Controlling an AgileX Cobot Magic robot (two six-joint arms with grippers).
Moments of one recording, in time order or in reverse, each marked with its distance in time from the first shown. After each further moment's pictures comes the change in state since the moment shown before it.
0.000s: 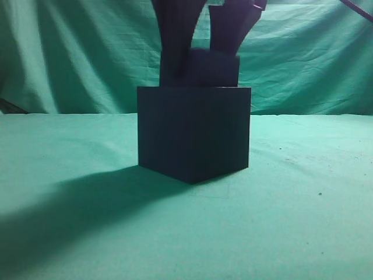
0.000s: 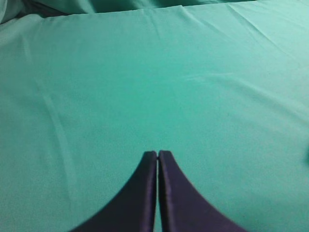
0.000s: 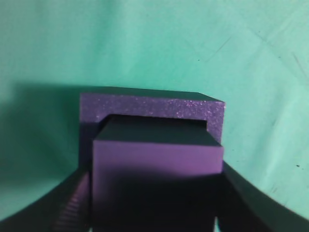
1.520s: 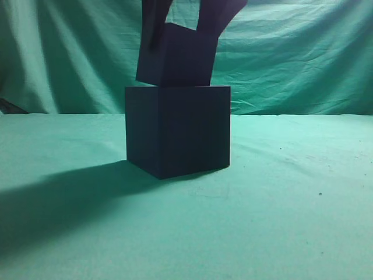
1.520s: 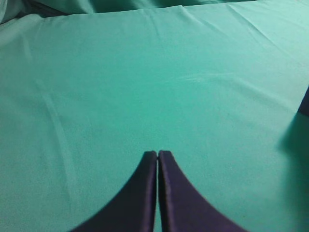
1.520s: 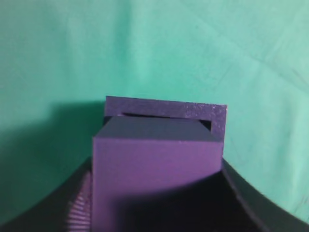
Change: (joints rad) left arm 0.000 0.000 0.000 0.000 0.000 0.000; right arm -0.001 -0.036 0.006 0.057 -0.091 0.157
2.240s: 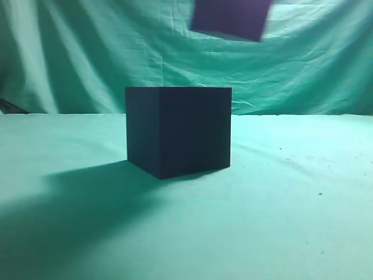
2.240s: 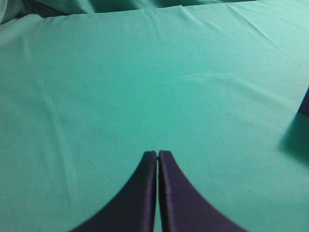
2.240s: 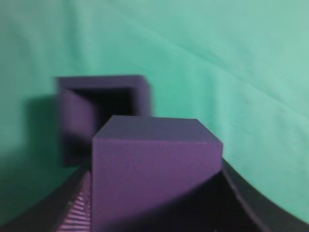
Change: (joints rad) left arm 0.000 0.000 0.000 0.000 0.000 0.000; right arm -0.113 -0.184 0.069 -0.038 0.068 0.005
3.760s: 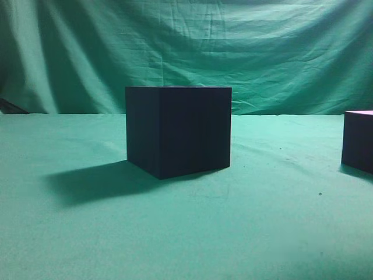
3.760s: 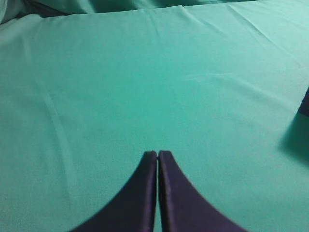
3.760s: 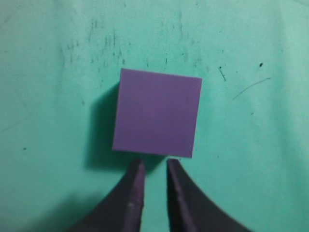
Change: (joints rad) left arm 0.000 0.000 0.000 0.000 0.000 0.000; right arm -0.279 -0.273 0.527 -0.079 -0.137 -0.058
